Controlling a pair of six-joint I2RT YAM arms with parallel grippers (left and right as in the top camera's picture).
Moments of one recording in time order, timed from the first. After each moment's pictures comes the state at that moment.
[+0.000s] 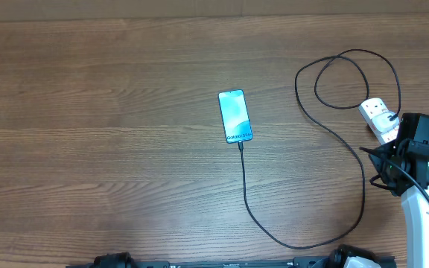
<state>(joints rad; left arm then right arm) 0.11 0.01 1.51 -1.69 -0.36 -0.46 -0.28 1.11 0.94 -1.02 0.21 0.83</state>
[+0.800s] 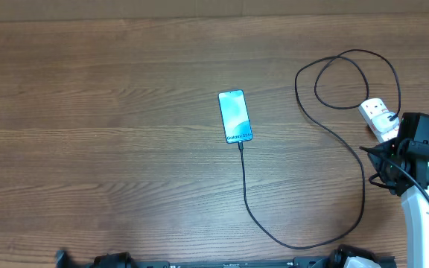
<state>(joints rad) 0.11 0.01 1.21 -1.19 -0.23 -0.40 -0.28 1.11 0.94 -1.00 0.18 0.83</state>
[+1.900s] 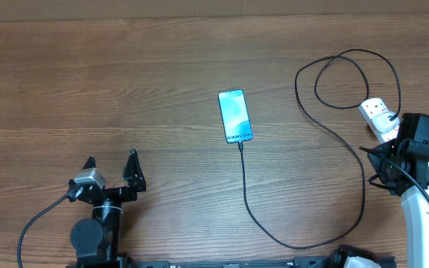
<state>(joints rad) 0.11 0.01 0.02 -0.04 0.08 -0.32 -0.28 1.11 0.94 -1.02 0.18 0.83</state>
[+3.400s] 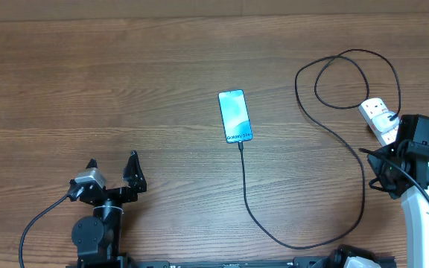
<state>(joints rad) 0.11 0.01 0.01 -0.07 0.07 -0.34 -0.28 1.11 0.94 -1.06 0.20 0.83</state>
